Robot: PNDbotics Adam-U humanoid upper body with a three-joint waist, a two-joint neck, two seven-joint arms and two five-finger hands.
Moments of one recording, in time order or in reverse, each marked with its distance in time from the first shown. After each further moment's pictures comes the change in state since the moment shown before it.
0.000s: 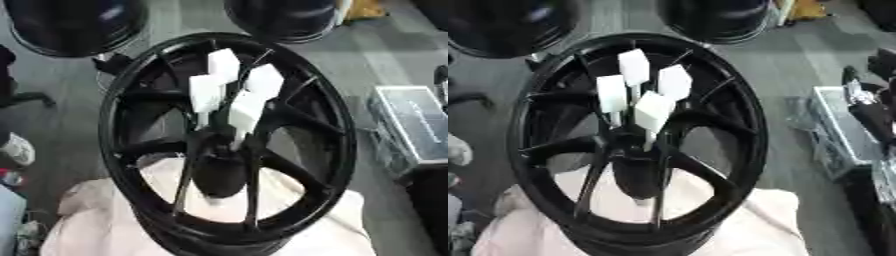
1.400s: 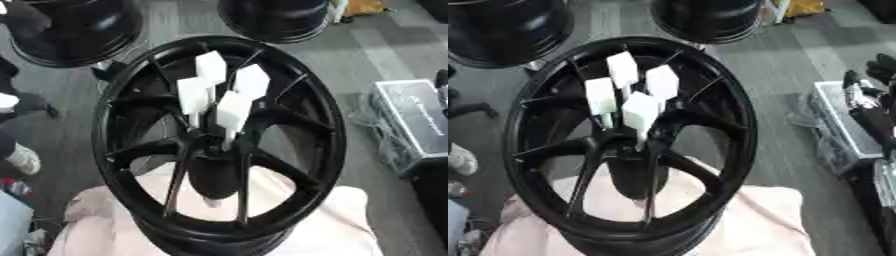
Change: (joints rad) left arm -0.289 0.563 -0.477 0.165 -0.079 -0.321 -0.411; right arm 0.010 -0.002 0.022 0.008 0.000 0.005 0.016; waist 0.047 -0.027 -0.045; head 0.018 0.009
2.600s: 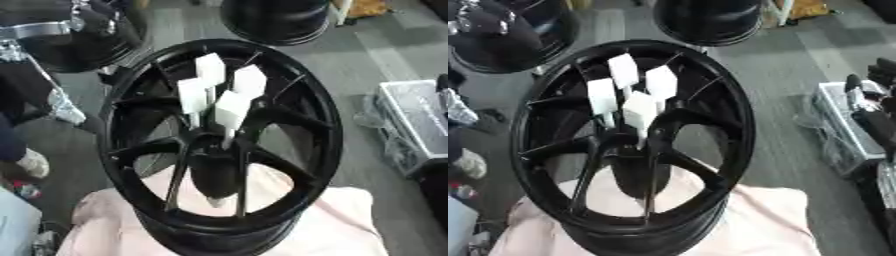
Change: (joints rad) left arm -0.311 -0.172 -0.255 0.076 -0.239 -0.034 -0.117; right arm 0.027 -0.009 0.009 0.019 -0.001 -0.002 0.012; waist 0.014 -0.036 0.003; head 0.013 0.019
